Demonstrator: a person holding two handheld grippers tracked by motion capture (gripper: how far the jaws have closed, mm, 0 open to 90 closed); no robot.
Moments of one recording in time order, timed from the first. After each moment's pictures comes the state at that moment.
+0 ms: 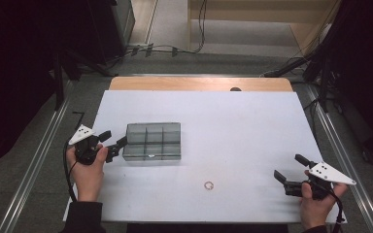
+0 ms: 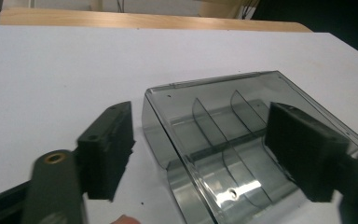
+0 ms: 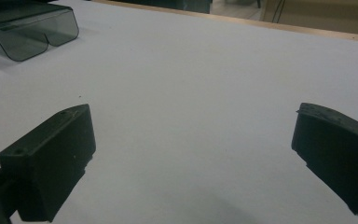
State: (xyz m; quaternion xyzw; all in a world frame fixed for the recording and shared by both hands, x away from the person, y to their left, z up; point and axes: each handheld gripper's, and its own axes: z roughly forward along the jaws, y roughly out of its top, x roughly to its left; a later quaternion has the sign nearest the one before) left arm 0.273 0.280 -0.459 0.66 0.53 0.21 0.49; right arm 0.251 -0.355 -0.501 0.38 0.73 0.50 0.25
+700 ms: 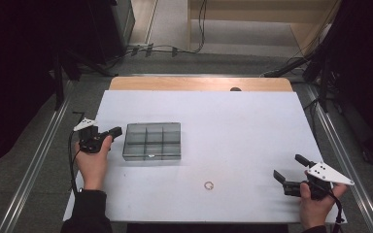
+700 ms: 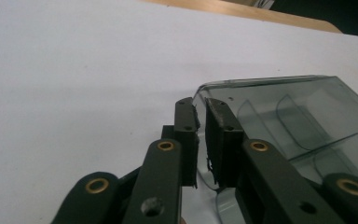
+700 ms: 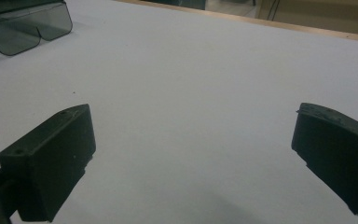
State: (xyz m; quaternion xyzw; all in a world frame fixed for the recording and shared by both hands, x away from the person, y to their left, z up) left arm 0.315 0.299 -0.487 0.64 0.58 0.17 0.48; right arm 0.251 -0.353 -0.502 0.38 0.74 0.49 0.26
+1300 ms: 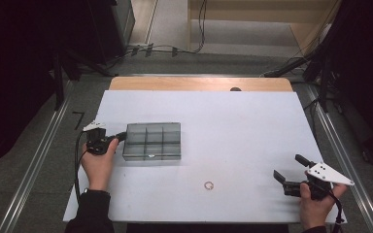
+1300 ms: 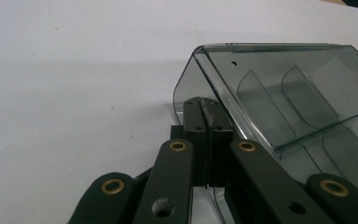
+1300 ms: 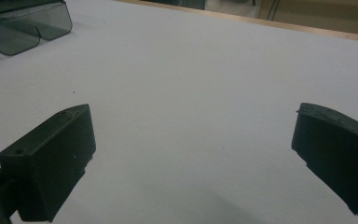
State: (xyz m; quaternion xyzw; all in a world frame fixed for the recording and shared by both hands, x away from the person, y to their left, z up) left arm 0.321 0.287 -0.502 0.66 0.58 0.14 0.45; right arm 0.251 -0.352 -0.502 0.38 0.74 0.49 0.26
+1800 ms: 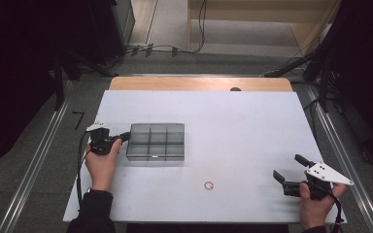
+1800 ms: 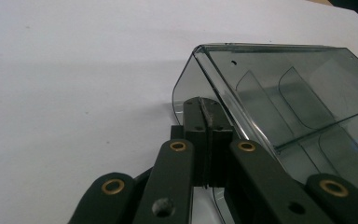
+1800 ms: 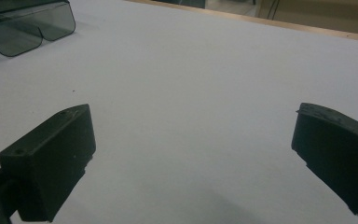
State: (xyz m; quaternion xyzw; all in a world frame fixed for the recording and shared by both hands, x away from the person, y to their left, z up) left arm 0.324 0.277 -0.504 0.66 0.57 0.13 0.47; right arm 0.251 -0.352 -0.502 0.38 0.74 0.49 0.26
